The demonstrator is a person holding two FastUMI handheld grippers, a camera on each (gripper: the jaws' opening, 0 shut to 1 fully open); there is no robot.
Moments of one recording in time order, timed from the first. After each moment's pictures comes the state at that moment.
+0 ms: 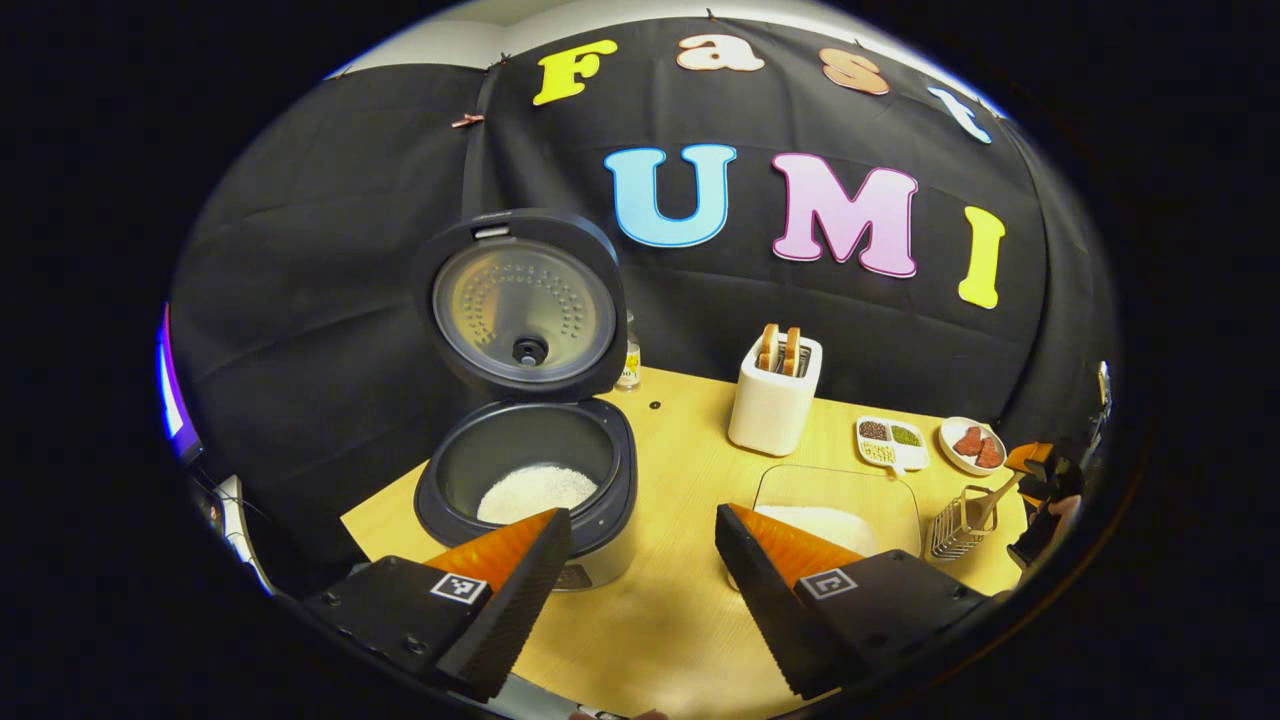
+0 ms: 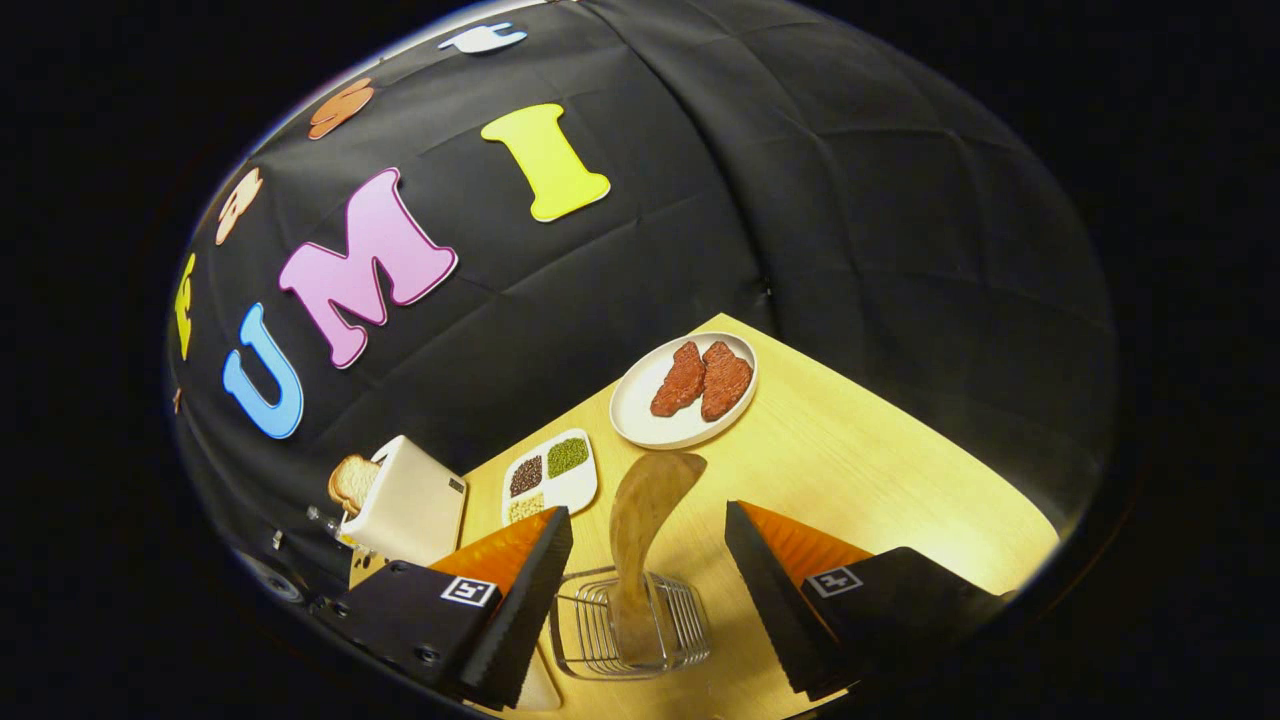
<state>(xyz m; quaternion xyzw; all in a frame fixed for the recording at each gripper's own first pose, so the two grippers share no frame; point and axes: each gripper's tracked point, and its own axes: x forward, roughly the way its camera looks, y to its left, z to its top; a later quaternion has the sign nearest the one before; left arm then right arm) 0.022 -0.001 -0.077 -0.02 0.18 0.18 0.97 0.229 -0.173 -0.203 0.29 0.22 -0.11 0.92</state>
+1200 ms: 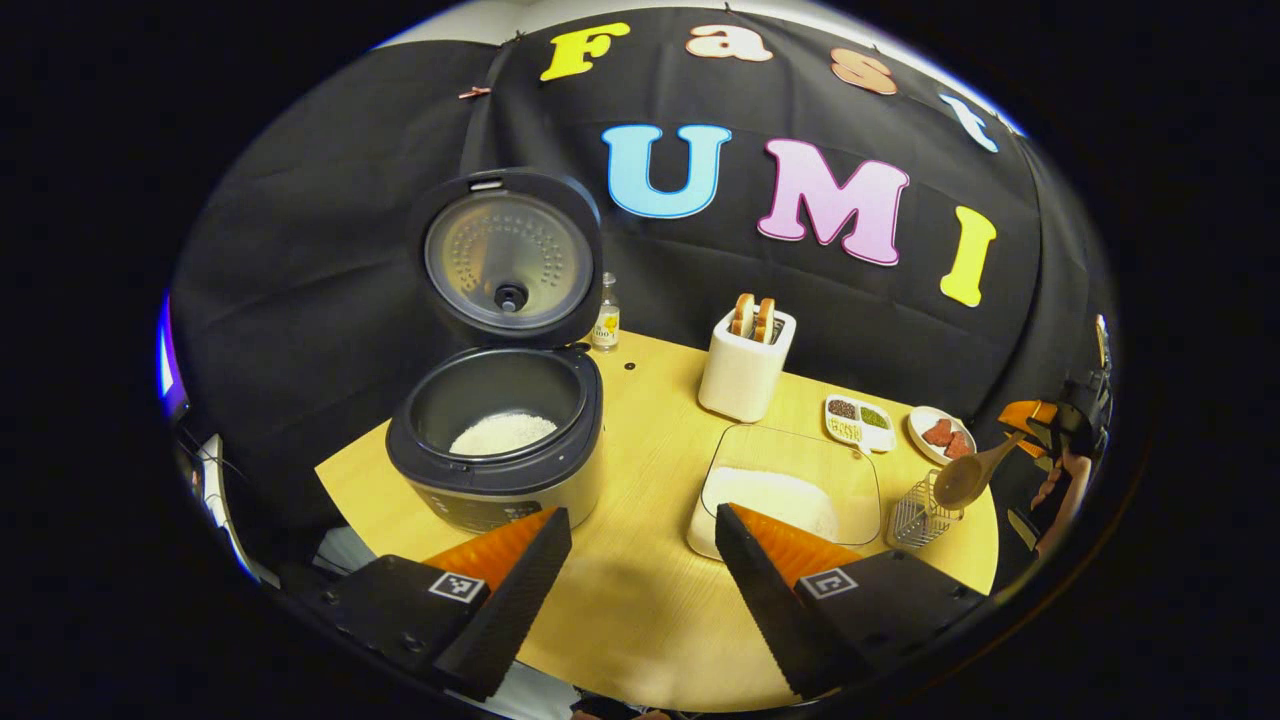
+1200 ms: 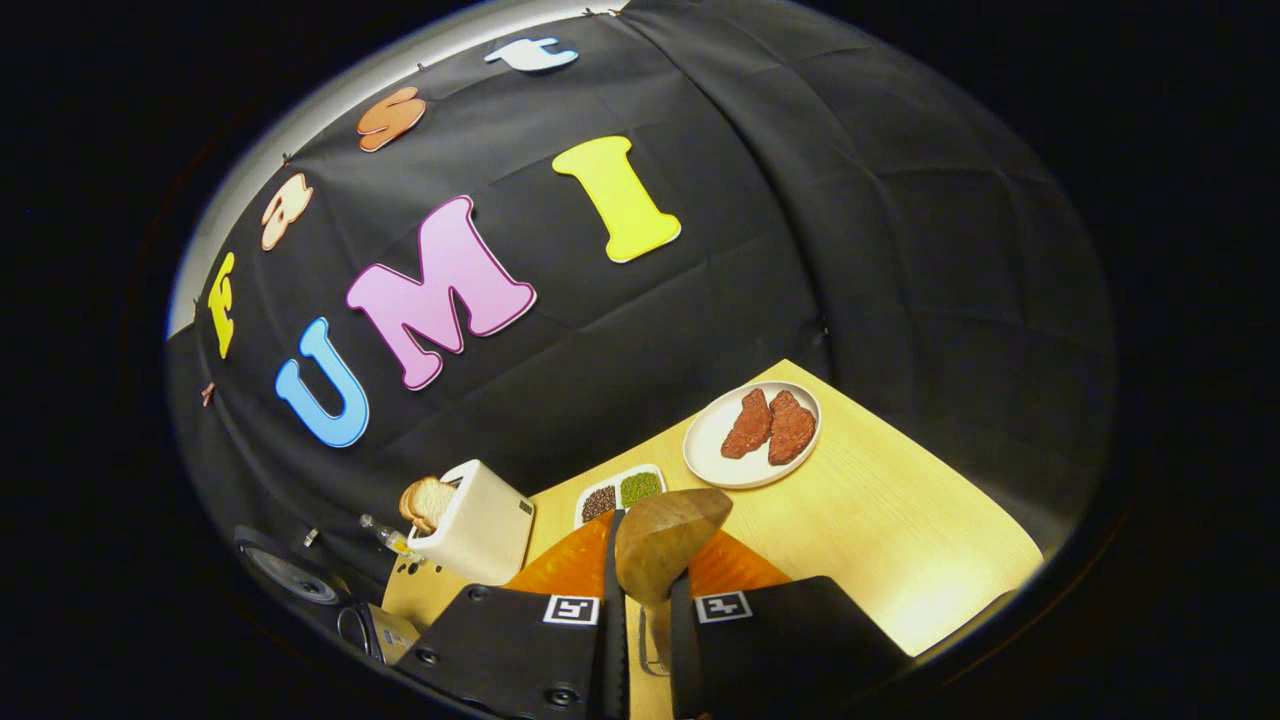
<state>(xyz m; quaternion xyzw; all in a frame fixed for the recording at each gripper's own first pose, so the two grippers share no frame) -0.005 -0.035 -0.102 -0.07 0.20 0.16 0.96 0.216 -0.143 -0.107 0.27 0.16 -0.04 0.95</state>
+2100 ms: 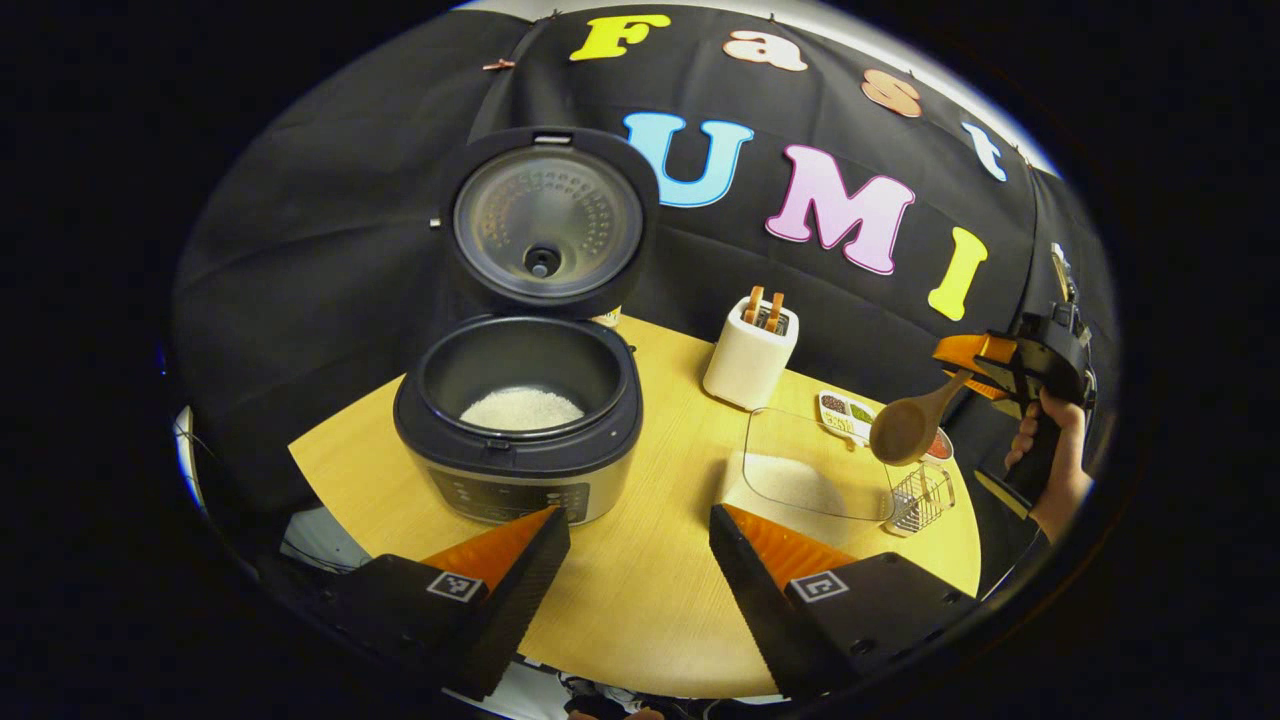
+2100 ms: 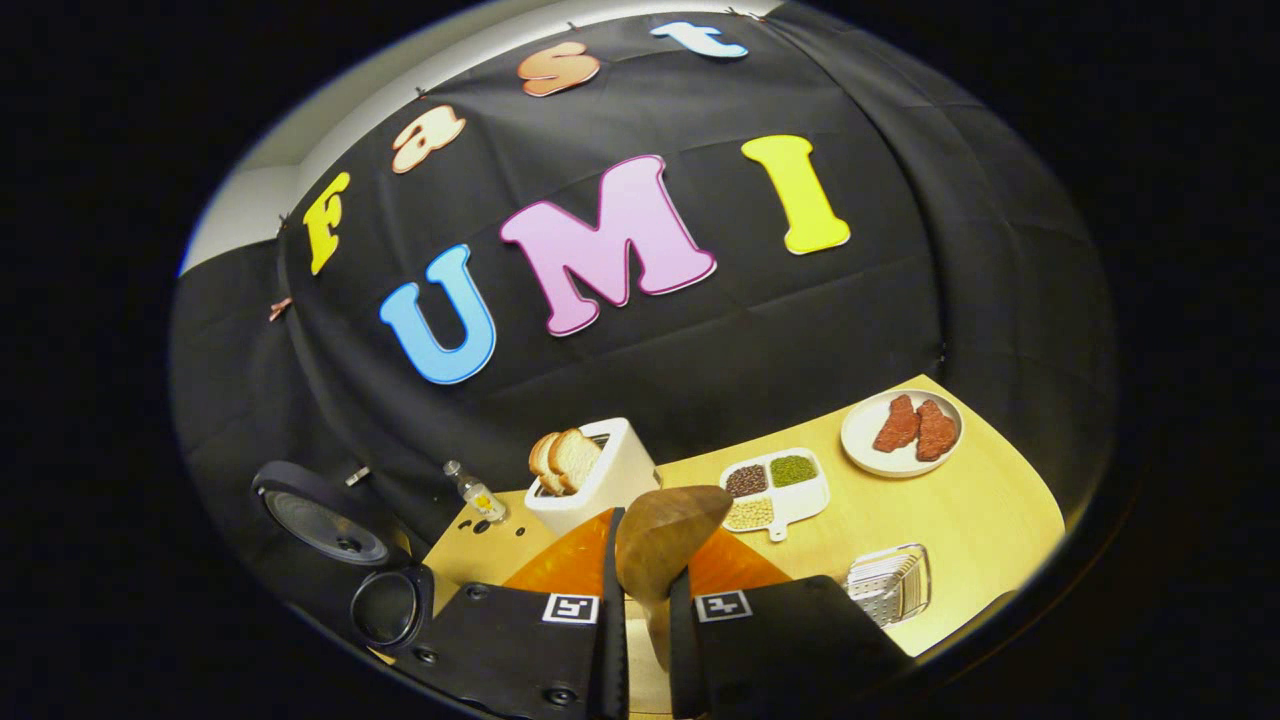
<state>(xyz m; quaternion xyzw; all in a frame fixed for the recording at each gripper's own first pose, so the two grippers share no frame) -0.027 0.027 -0.140 -0.12 0.21 0.11 0.96 0.204 0.064 -0.069 0.18 0.14 0.10 0.97</state>
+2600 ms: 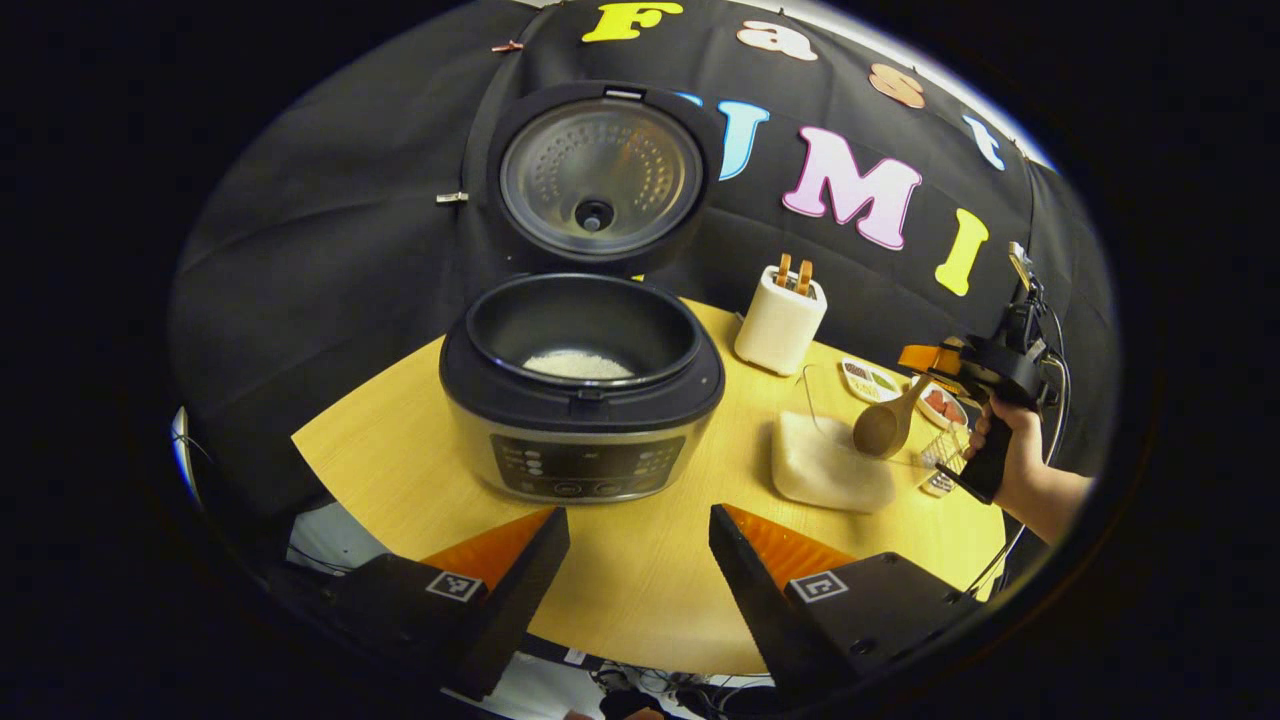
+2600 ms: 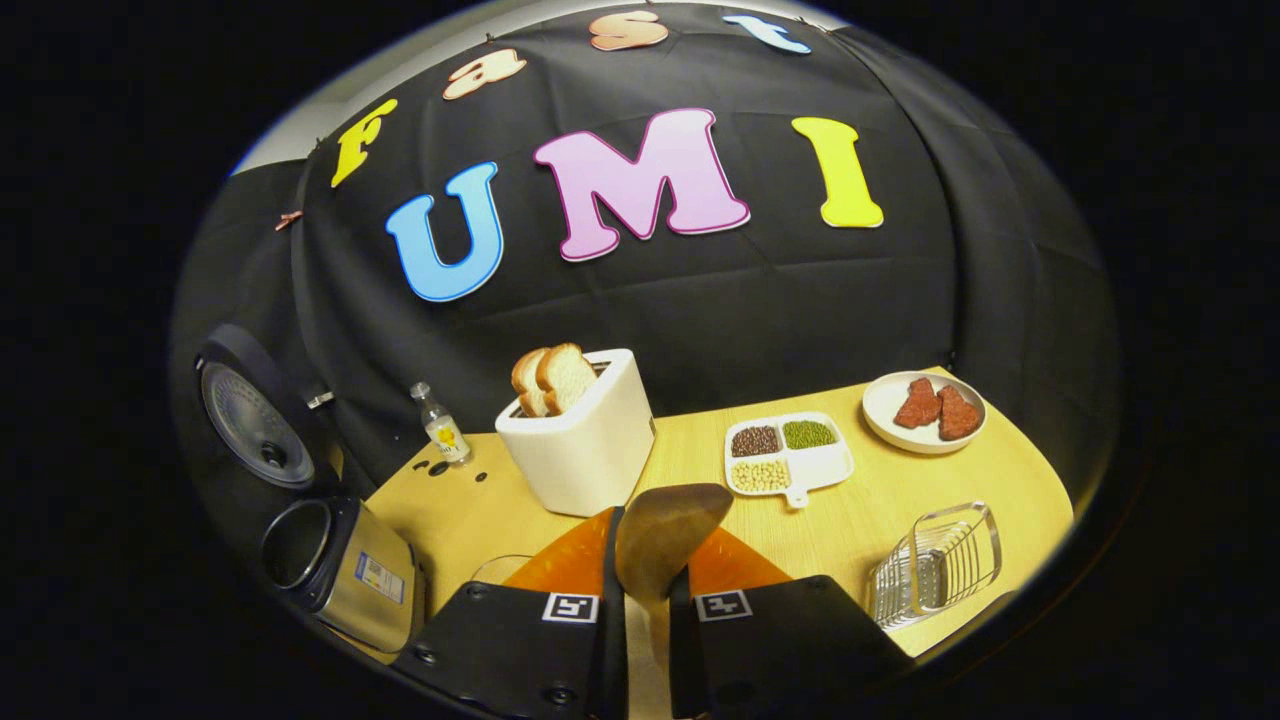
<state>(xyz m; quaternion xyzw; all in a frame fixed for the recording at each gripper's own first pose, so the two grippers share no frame) -0.048 0.079 -0.197 -0.11 0.24 0.08 0.96 0.211 0.105 -0.180 0.11 0.18 0.09 0.97</state>
